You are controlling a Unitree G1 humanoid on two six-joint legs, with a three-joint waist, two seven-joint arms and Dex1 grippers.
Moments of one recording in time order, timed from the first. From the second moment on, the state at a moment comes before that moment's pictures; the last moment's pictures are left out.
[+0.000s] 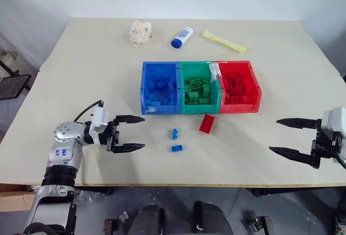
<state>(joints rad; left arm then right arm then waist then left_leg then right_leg) -0.48 0.57 0.08 0.44 -0.46 -0.11 -1.50 0.02 -0.98 -0.48 -0.14 0.52 0.29 1.30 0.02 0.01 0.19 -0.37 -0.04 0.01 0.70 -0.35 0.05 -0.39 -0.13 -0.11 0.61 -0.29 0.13</state>
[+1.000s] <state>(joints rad) -0.40 0.57 0.09 0.28 -0.47 -0.05 -1.43 -0.40 -0.57 0.14 0.13 0.14 0.08 0.90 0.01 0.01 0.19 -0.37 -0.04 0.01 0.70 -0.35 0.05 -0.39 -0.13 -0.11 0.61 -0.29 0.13</state>
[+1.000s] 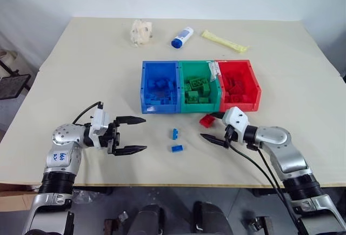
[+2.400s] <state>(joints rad) -0.40 0.57 0.10 0.29 -0.47 -0.06 -1.42 -0.44 -0.63 0.18 -0.08 0.23 0.39 1.01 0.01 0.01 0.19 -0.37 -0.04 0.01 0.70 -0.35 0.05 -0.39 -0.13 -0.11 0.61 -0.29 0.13</state>
